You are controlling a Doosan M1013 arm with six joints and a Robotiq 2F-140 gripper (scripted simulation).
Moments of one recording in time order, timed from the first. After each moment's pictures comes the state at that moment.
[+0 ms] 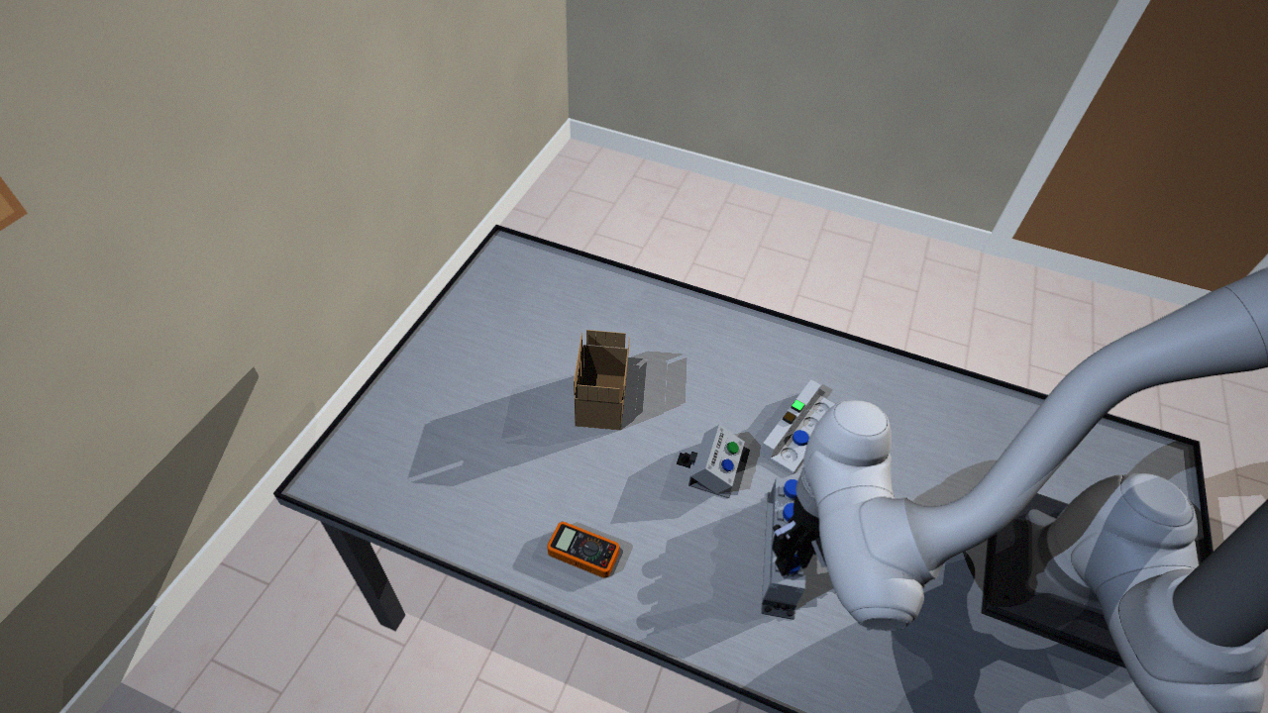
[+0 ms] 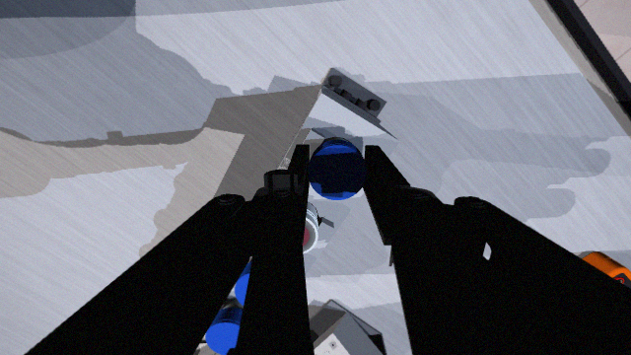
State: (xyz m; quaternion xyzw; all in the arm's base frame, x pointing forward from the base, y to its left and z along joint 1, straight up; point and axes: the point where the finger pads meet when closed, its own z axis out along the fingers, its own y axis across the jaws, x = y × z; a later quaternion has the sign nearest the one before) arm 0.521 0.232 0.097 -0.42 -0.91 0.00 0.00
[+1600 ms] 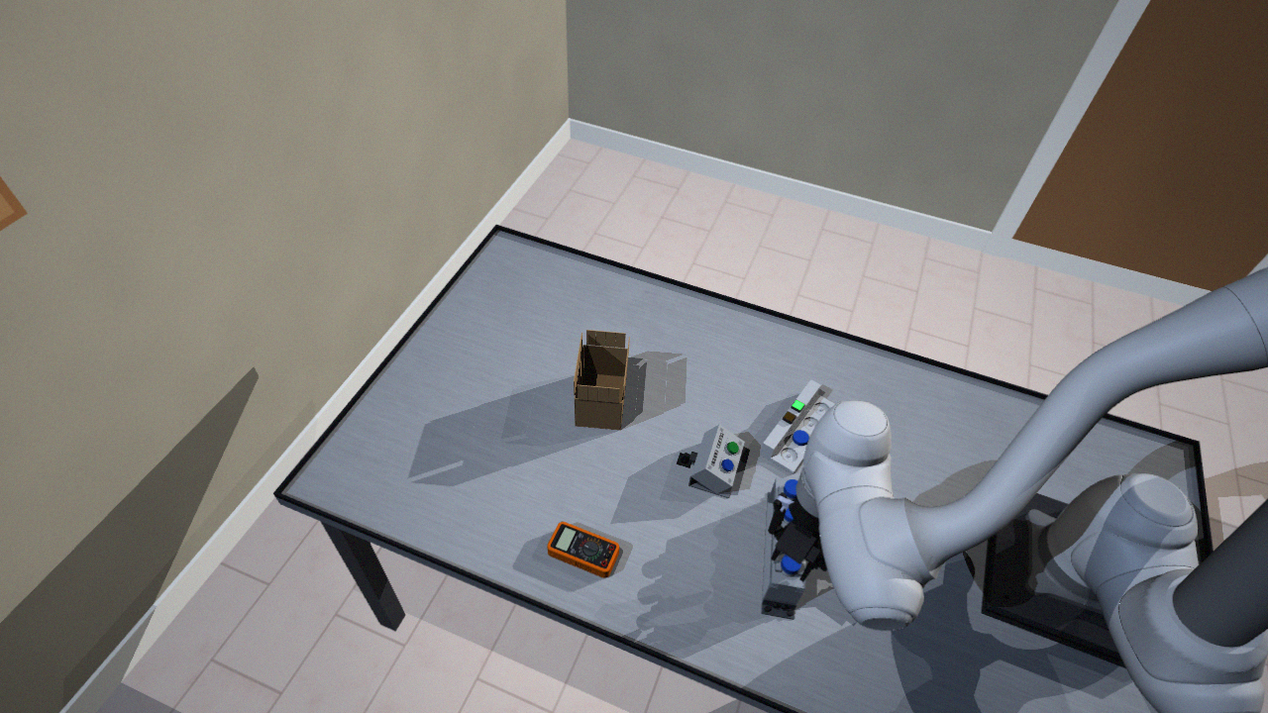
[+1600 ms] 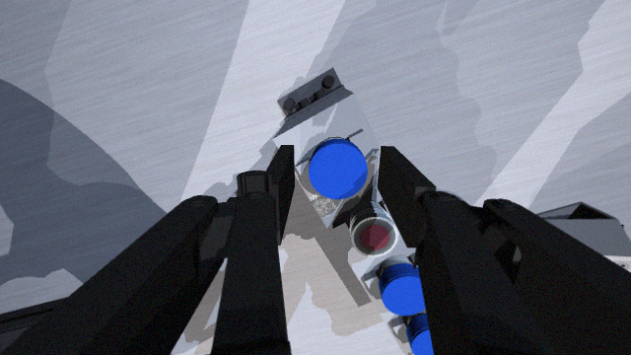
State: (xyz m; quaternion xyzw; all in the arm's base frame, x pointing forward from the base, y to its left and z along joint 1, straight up) arm 0.521 0.232 0.096 -0.82 -0.58 0.00 0.00
